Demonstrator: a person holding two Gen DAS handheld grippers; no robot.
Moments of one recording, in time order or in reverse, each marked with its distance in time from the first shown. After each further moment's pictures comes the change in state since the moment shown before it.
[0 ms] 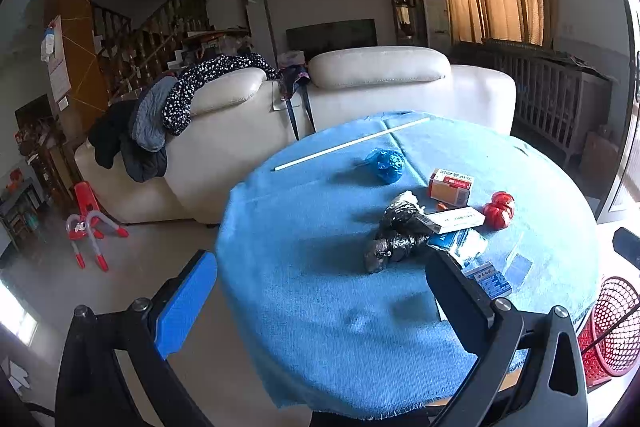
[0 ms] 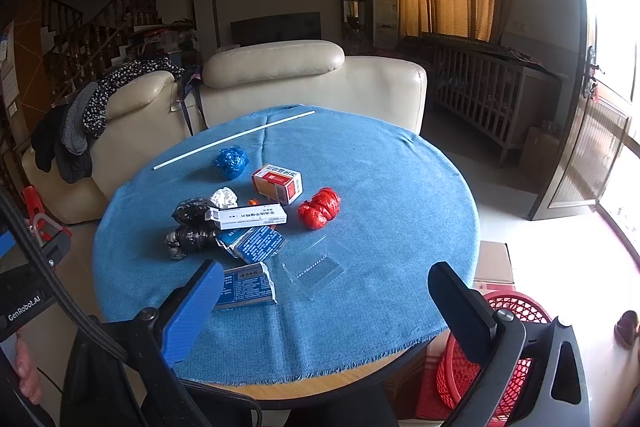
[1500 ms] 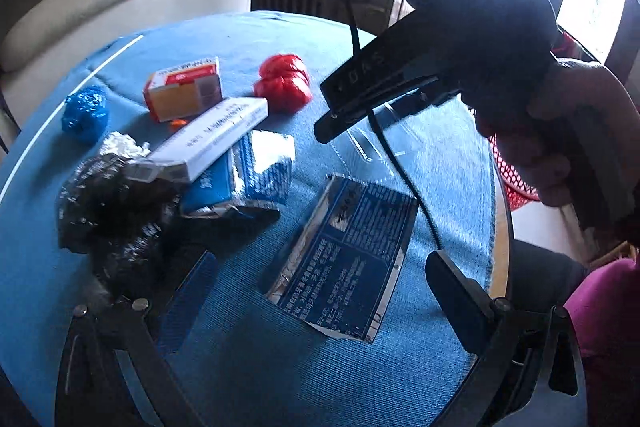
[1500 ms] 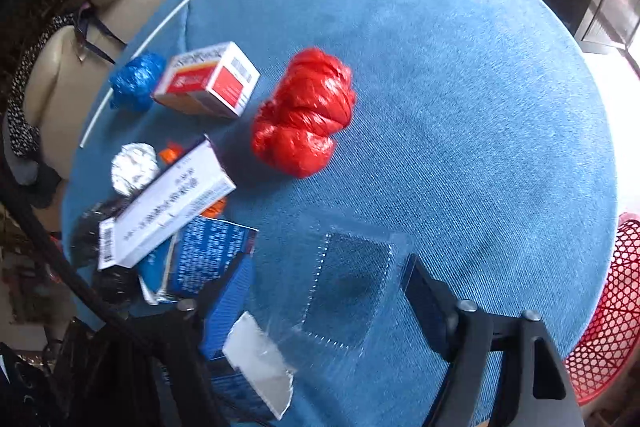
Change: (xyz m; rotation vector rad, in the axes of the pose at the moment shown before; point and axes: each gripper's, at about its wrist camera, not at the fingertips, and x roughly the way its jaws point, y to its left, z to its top) left arm 0.176 -0.128 -0.031 0.561 0.305 -0.919; right arm 0.272 0.002 0.015 0.311 0.625 0.088
